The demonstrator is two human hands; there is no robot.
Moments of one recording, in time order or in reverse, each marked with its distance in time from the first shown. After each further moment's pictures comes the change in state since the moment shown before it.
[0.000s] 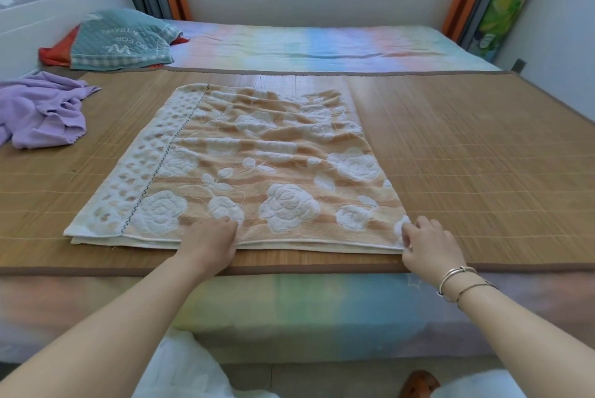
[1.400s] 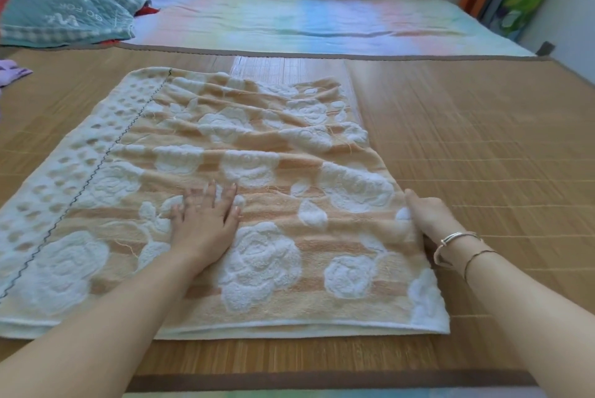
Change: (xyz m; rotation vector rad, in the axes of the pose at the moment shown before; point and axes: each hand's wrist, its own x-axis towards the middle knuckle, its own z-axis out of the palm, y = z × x) left_hand 0.172 0.015 0.046 -0.316 -0.070 -0.271; right_hand 0.195 0.012 0.006 0.916 -0.230 0.473
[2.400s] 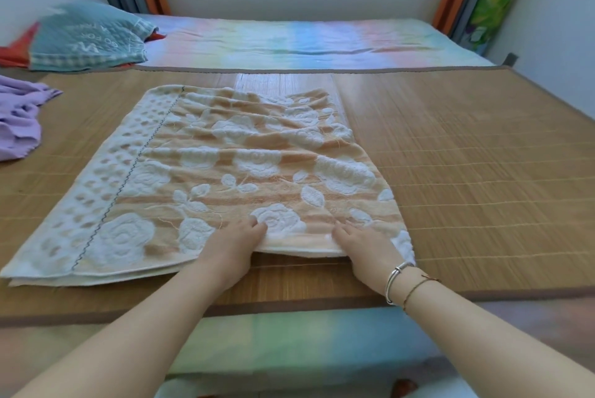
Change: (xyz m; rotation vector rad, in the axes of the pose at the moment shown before) left_hand -0.121 0.025 -0.040 0.200 -0.020 0.395; right_hand -0.155 0.019 0.049 -0.928 -0.116 -0.764
